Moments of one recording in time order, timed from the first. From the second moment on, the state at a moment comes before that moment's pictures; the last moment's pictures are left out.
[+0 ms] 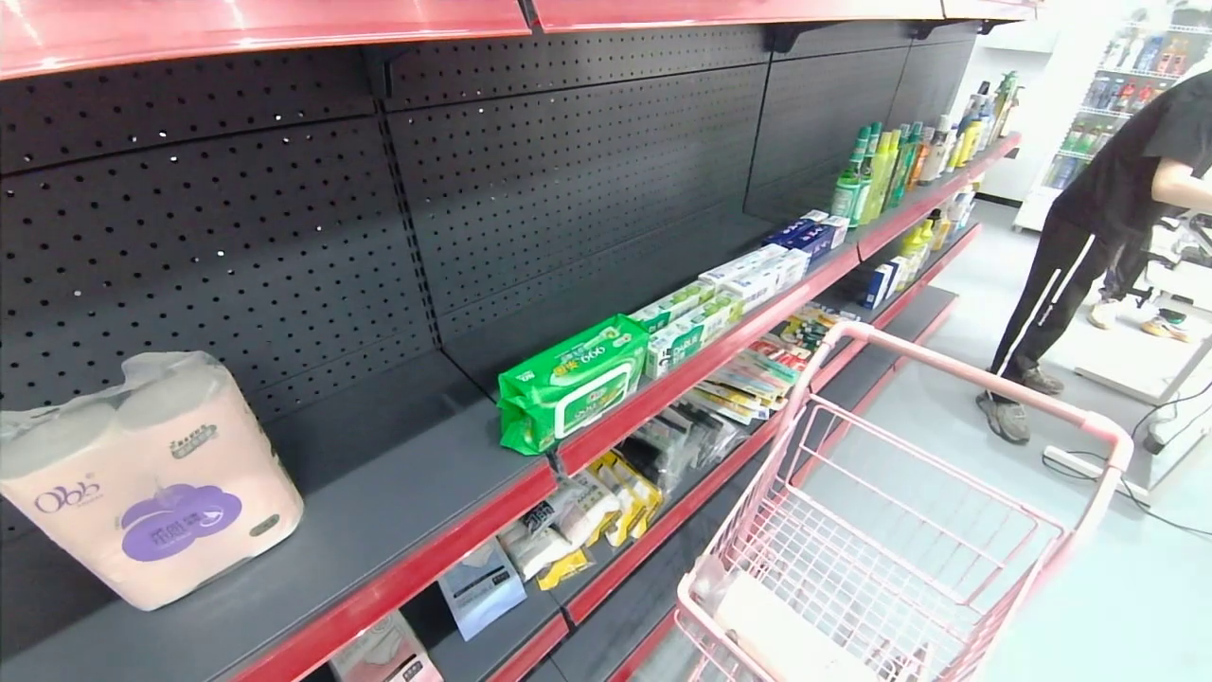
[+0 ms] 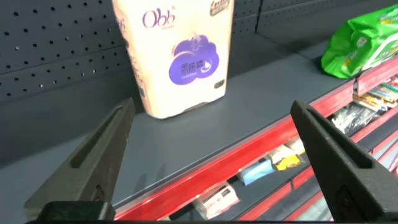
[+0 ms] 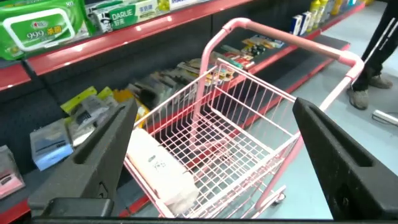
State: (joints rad) left arm 0.18 0.00 0.00 0.00 0.00 0.00; right arm 0.00 0.01 0.00 0.00 0.01 0.00
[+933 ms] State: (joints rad) left arm 0.18 0.00 0.00 0.00 0.00 0.00; right arm 0.18 1.32 -0.57 -0.01 0.07 -0.11
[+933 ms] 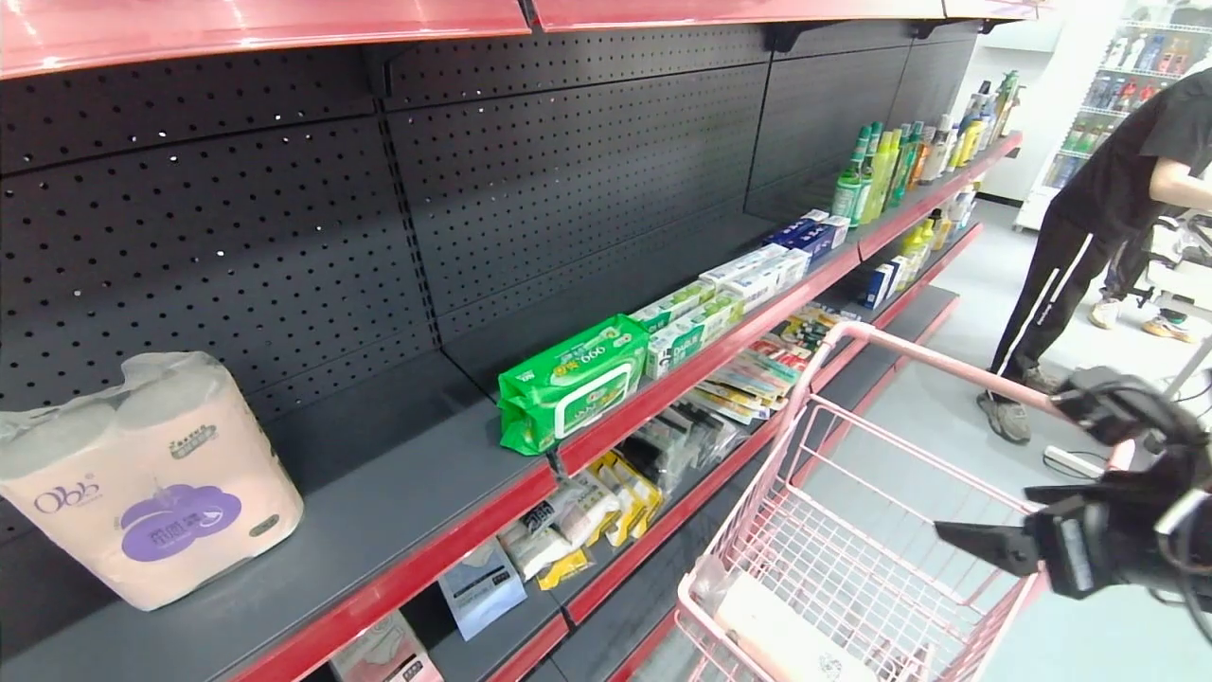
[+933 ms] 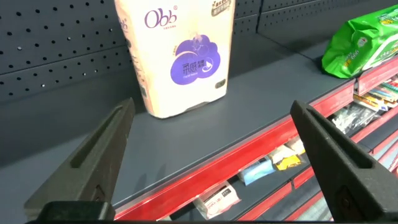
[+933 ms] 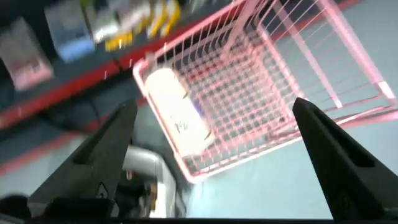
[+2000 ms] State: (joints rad) left arm 0.18 0.00 0.00 0.00 0.00 0.00; right arm 0.53 2.05 -0.73 -0.03 -0.05 -0.30
